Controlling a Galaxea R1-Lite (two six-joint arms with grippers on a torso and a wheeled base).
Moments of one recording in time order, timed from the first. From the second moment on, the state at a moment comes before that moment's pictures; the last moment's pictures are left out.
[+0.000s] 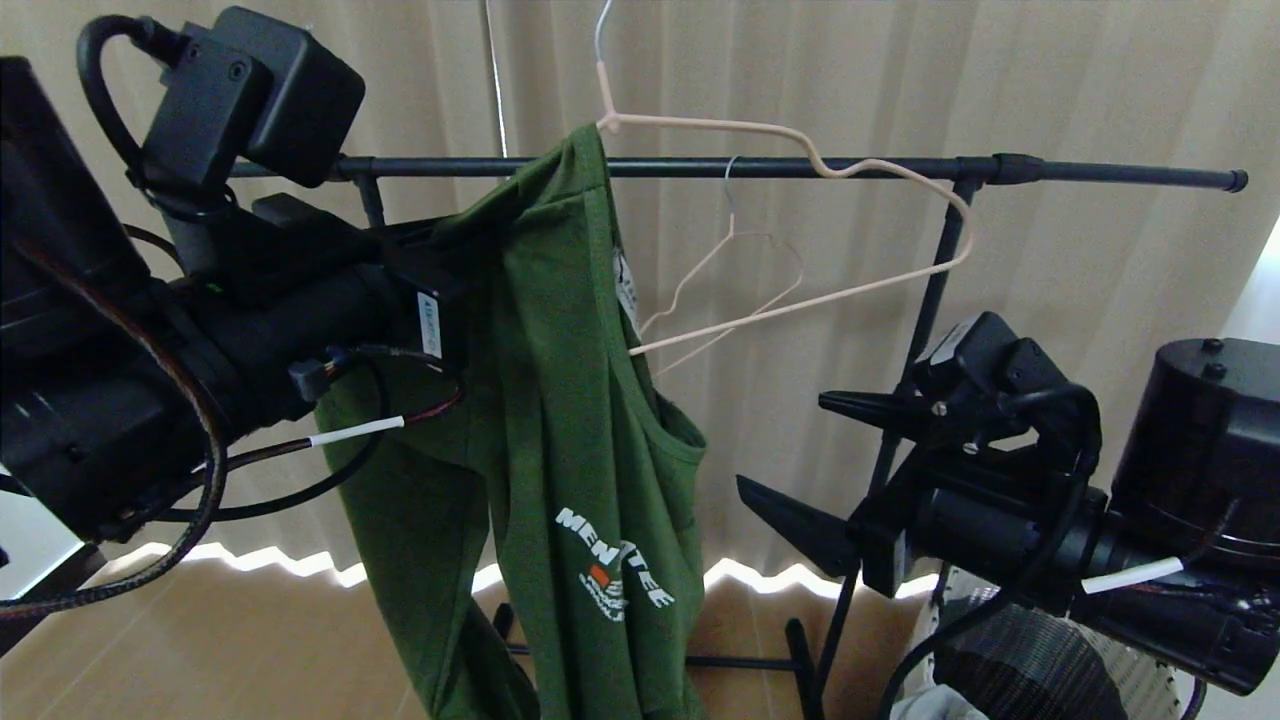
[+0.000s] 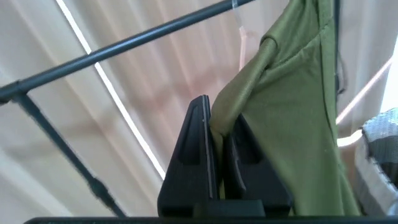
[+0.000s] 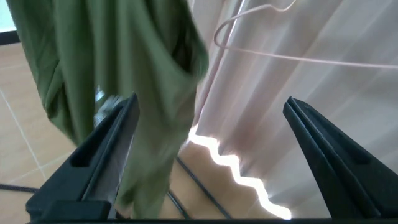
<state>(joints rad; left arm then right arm) -0.63 1.43 -0.88 -0.63 0.18 0.32 0.72 1.52 -0.61 -0.72 -0.02 -0.14</state>
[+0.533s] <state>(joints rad) -0.68 1.40 -0.89 -0.63 0.18 0.32 0.72 1.61 -0.73 -0.73 -0.02 -0.14</state>
